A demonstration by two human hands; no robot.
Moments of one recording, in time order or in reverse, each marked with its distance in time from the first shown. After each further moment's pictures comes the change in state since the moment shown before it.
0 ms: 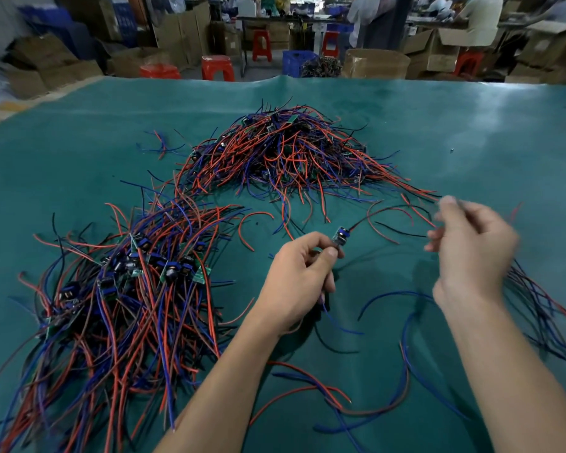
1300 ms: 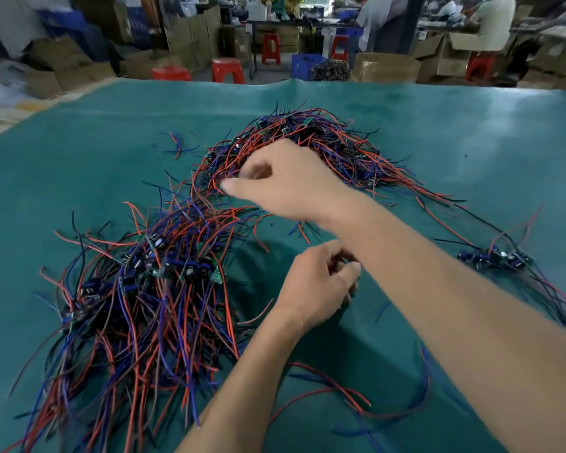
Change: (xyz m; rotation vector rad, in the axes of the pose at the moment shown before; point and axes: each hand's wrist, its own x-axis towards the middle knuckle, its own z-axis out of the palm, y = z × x) left_hand -0.002 0.001 0.003 0.135 -0.027 0.034; right_hand -0.080 -0.095 0.155 -0.758 -1.110 -0.490
